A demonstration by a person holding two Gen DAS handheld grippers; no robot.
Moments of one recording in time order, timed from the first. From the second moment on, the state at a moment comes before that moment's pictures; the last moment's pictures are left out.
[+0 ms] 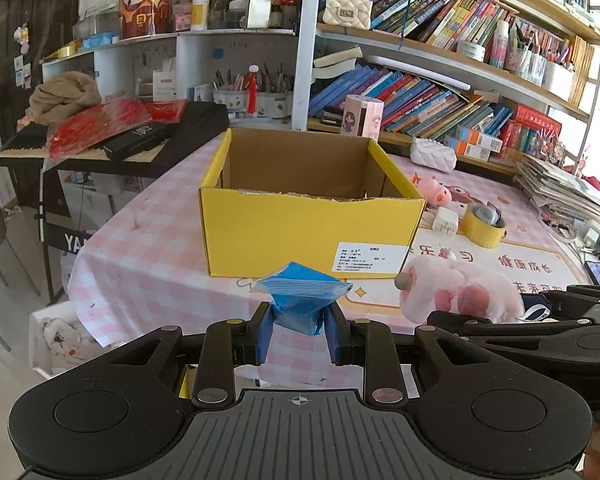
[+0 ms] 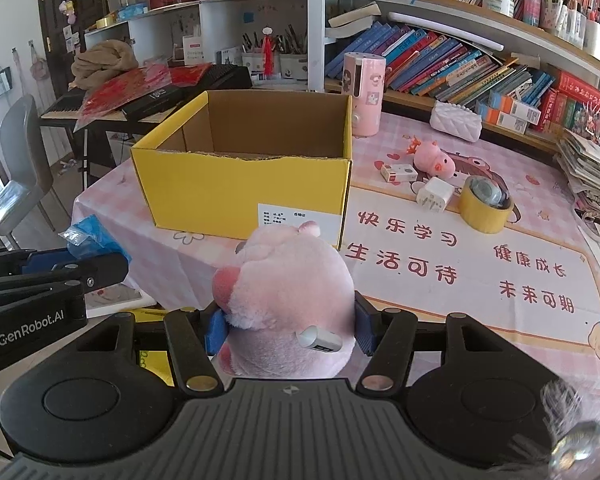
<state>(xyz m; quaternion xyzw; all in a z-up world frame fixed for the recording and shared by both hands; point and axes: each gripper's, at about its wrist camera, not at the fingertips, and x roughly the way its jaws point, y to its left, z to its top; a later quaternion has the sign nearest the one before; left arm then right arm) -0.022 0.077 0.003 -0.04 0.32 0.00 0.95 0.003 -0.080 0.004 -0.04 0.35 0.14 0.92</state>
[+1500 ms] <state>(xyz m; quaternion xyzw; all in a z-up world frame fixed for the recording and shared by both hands) 0.179 0.090 0.011 -0.01 0.32 0.07 0.94 0.228 -0.030 -0.004 -0.12 0.33 0.24 0.90</state>
